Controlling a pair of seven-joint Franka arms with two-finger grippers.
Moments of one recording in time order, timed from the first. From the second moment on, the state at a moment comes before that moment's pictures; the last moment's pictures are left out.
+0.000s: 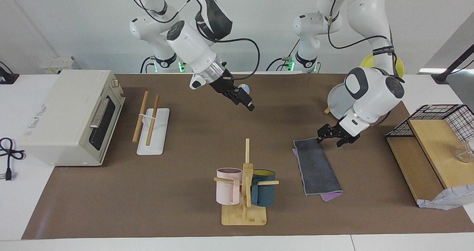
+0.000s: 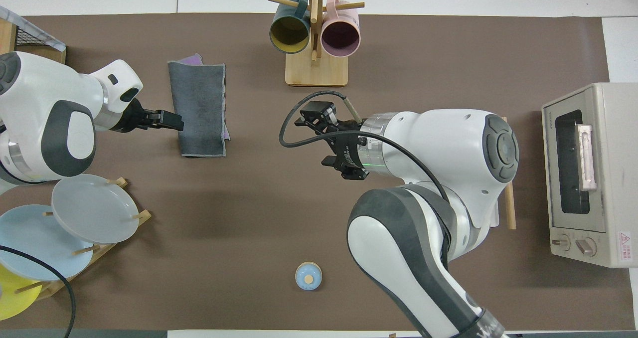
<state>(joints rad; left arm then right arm) 0.07 0.31 -0.17 -1.93 -0.33 2.25 0.27 0.66 0.10 -0.13 -1.91 0.69 2.40 0.96</state>
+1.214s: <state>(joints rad) 0.07 0.40 -0.19 -1.93 -0.39 2.37 0.30 0.68 0.10 -0.13 -1.92 0.73 2.48 1.04</state>
